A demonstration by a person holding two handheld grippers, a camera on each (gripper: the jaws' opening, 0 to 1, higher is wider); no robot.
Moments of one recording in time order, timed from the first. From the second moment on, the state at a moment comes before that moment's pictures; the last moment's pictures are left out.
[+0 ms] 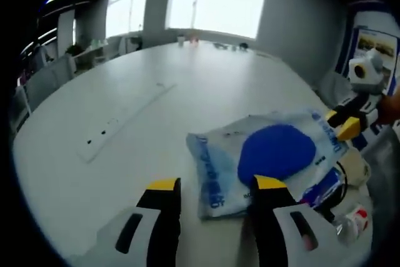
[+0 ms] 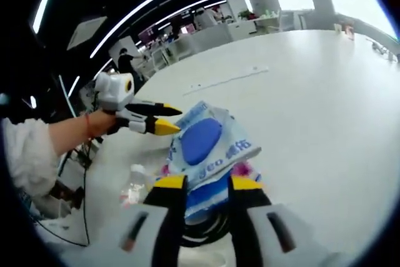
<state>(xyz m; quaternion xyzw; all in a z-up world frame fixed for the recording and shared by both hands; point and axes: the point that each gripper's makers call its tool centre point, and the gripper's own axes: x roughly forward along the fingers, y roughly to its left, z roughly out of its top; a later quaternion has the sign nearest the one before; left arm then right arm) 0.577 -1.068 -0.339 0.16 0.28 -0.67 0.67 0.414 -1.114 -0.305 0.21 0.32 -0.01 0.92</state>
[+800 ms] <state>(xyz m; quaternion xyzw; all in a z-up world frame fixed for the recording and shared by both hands) 0.579 -1.068 -0.354 0.19 0.30 -0.67 0.65 0.413 -1.115 -0.312 0.21 0.32 -0.01 0.92</state>
